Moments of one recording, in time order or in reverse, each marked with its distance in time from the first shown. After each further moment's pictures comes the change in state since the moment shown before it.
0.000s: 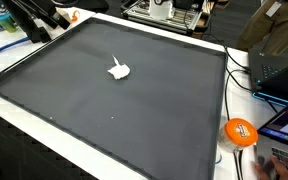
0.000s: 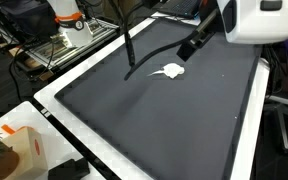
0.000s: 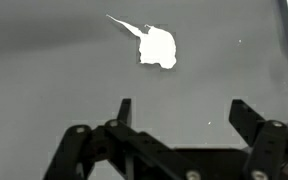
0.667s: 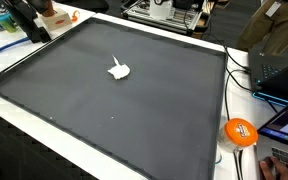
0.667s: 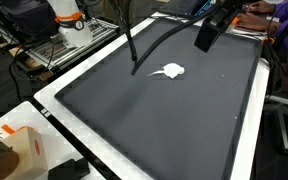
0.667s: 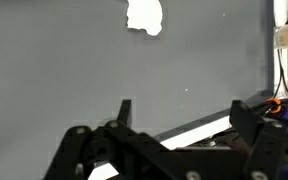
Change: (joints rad) arm -0.026 -0.050 0.035 0.008 0.029 0.103 -0.075
